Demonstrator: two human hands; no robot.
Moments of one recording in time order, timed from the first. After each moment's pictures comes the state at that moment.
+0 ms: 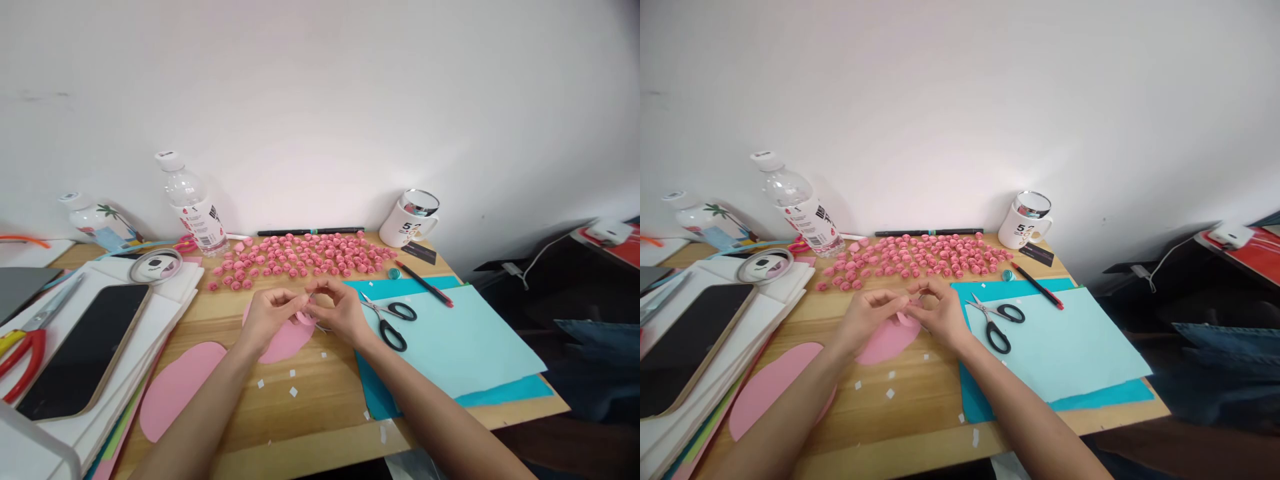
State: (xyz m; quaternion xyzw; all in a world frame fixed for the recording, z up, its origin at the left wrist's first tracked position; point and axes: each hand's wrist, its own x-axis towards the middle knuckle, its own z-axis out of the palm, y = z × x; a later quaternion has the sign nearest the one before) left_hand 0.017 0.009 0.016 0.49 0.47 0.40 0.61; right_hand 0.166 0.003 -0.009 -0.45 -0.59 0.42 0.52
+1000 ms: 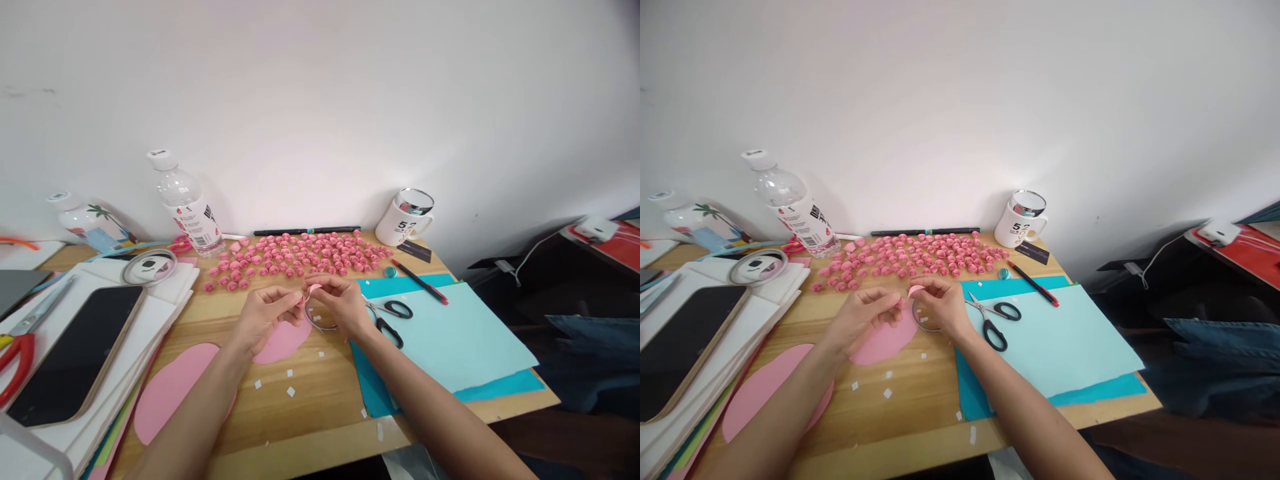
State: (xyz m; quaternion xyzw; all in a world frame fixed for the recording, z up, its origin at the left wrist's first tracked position) left_hand 0.012 0.013 0.015 0.41 0.40 0.40 0.71; right_hand 0.169 0.009 -0.006 -0.45 -0.46 0.52 0.56
